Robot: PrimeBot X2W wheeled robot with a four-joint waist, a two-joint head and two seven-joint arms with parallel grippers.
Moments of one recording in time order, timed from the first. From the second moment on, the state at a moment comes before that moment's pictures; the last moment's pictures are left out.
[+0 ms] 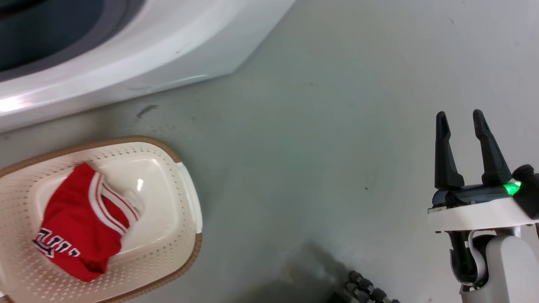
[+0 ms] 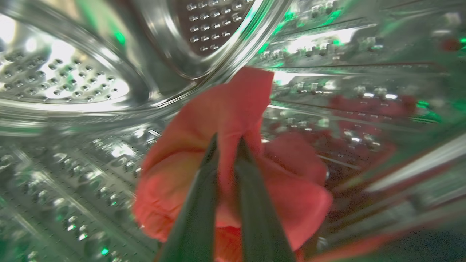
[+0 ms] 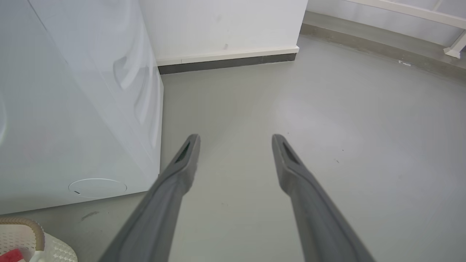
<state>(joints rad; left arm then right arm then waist) -1.53 0.53 -0.57 1.05 -0.47 -0.13 0.06 -0.23 -0.05 -0.02 0.05 0.23 0.13 -0.26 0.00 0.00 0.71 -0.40</state>
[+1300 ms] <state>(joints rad) -0.53 0.41 -0.43 0.33 -0.45 0.01 -0.26 -0.07 -0.05 -0.12 0.11 0.04 0.13 -0.26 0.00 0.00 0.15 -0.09</state>
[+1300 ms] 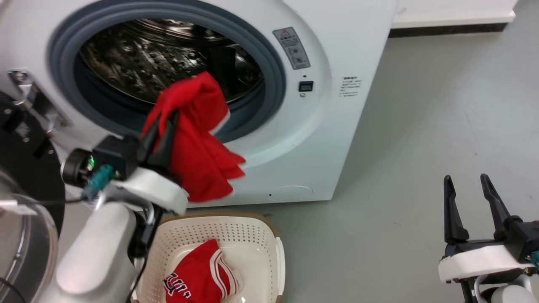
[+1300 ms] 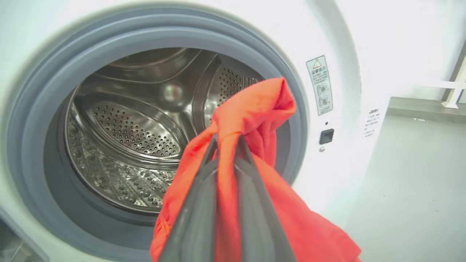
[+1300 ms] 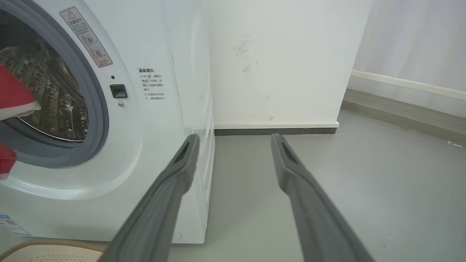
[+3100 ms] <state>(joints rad) -0.73 0.27 -0.57 1.17 -0.41 -0.08 -0.26 -0.23 -0.05 -0.06 0.01 0.12 0.13 -0.26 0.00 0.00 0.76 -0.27</state>
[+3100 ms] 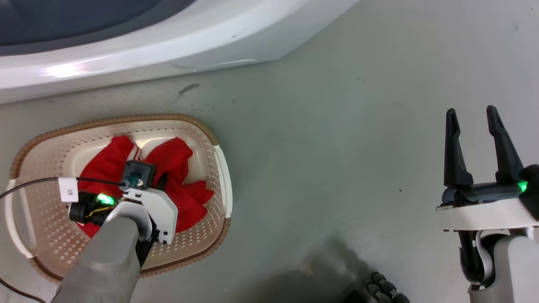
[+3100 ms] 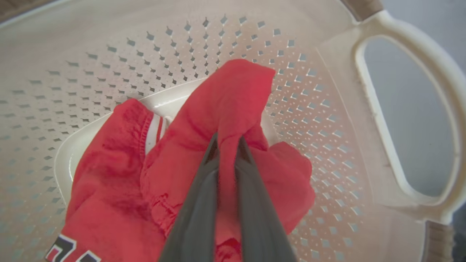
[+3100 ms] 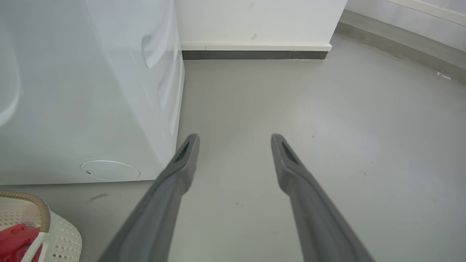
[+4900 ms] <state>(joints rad) -0.01 0.14 -0.06 0.12 -0.13 -0.01 -0.26 0.01 -0.05 -0.14 0.13 0.02 0.13 -0.26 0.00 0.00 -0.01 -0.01</state>
